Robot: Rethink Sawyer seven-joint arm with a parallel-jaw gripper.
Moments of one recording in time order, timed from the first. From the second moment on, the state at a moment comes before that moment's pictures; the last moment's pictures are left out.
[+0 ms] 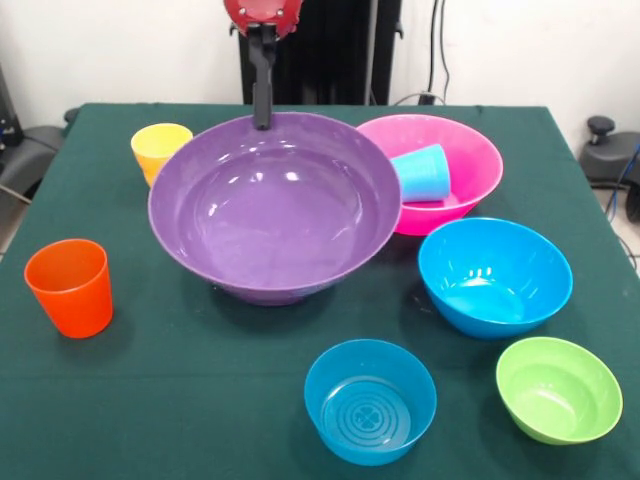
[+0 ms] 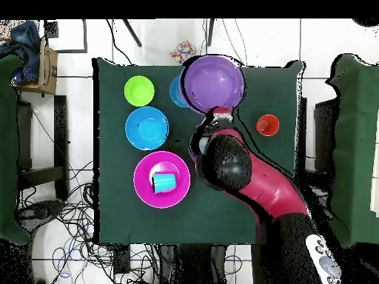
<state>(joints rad) -0.54 -0.91 0.24 1.97 0.23 0.04 2.68</state>
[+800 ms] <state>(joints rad) -0.52 -0.93 0.38 2.09 0.17 -0.16 2.68</state>
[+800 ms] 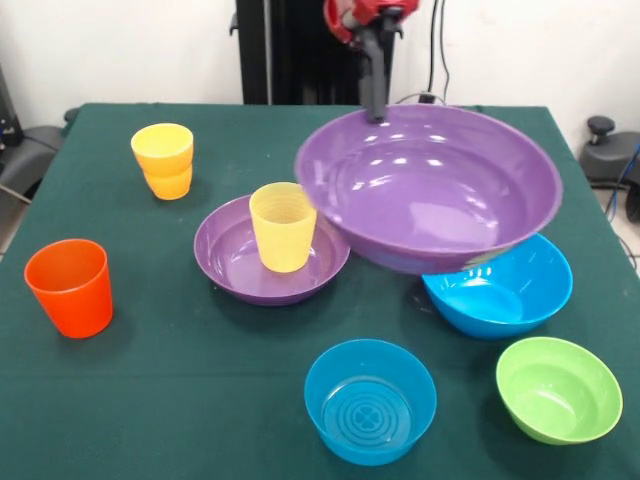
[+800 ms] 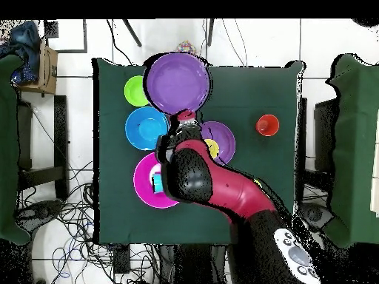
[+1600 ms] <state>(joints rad) -0.47 -0.96 0.35 2.10 0.17 -0.16 2.68</state>
